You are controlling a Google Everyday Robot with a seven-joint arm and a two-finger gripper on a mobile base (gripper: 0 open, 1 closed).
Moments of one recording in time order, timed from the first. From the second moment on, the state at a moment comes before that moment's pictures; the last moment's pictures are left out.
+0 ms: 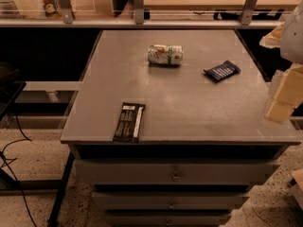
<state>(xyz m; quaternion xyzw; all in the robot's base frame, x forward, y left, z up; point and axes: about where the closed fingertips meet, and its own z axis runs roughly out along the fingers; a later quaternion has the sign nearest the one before) 0.438 -0.217 0.976 -0.60 0.78 -0.03 0.16</state>
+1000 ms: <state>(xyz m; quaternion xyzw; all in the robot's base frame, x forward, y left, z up) 0.500 -0.175 0.967 -0.64 0.75 -0.05 0.19</state>
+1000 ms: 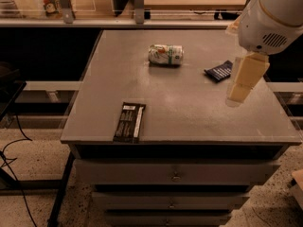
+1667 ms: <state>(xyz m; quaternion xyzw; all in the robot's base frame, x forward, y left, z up) 0.589 -0.114 0.935 -0.67 0.71 -0.06 0.19</state>
